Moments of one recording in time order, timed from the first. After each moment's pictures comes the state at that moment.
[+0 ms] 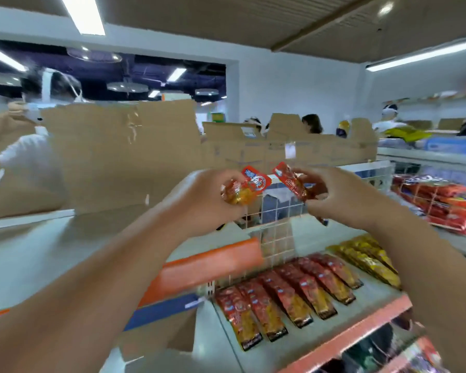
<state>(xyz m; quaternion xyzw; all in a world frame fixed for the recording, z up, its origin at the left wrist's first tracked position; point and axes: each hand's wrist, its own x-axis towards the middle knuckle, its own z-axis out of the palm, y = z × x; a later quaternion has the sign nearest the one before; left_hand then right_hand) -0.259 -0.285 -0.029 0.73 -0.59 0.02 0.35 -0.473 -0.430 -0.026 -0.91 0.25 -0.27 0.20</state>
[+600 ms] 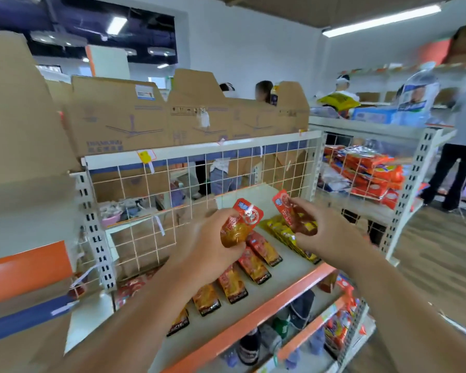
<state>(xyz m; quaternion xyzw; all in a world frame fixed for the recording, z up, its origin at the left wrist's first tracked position) -0.415 -0.485 -0.180 0.71 -0.59 -0.02 0.38 -0.643 -0.595 -0.151 -0.85 0.39 -0.28 0.23</state>
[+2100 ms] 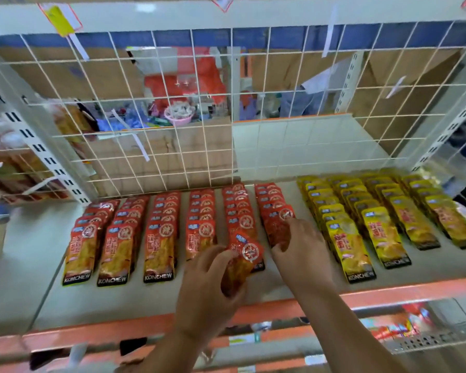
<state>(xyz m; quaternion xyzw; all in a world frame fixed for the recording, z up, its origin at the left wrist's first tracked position) -0.484 -0.635 -0.437 0.85 -0.40 0.04 0.35 -0.560 -0.829 -0.407 -0.89 0.38 -0.16 0.19</state>
